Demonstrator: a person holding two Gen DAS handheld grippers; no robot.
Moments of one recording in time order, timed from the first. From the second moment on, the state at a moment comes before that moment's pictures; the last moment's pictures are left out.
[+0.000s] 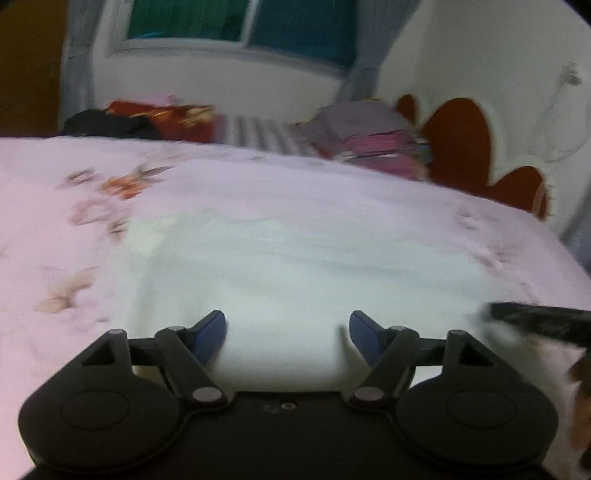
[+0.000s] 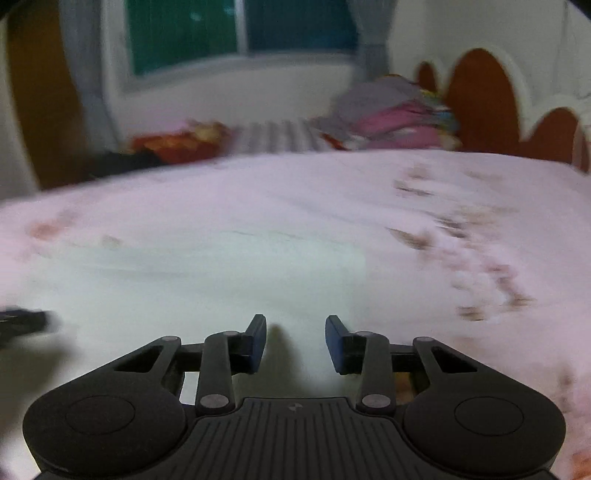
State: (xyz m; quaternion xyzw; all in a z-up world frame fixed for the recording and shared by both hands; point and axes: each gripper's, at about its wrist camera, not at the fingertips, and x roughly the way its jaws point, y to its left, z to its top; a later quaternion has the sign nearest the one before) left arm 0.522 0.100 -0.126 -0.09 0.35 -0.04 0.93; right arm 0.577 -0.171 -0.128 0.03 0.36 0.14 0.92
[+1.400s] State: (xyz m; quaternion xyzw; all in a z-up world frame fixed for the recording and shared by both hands) left arm 0.392 0.126 -0.134 -0.08 0.37 0.03 0.92; right arm 0.439 -0.212 -0.133 0.01 0.41 0.12 0.91
